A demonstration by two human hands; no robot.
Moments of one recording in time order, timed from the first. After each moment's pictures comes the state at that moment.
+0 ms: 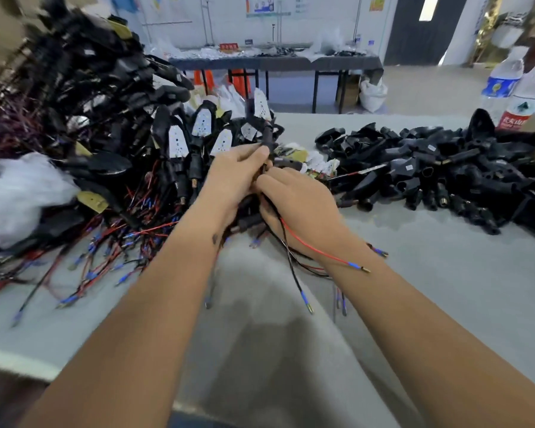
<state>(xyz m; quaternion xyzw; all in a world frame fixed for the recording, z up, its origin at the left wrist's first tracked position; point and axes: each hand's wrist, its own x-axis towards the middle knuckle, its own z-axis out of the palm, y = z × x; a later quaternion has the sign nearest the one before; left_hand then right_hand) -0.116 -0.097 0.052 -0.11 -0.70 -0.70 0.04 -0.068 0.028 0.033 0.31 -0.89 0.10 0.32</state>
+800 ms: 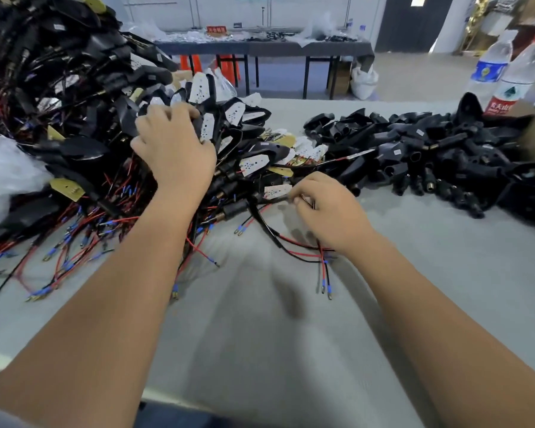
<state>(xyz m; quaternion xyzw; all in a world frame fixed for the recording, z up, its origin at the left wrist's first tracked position) -0.137 -0.128 0.049 0.07 -0.90 -0.21 0.37 -0.081 0.084 -0.008 0.14 -0.93 0.27 0.20</state>
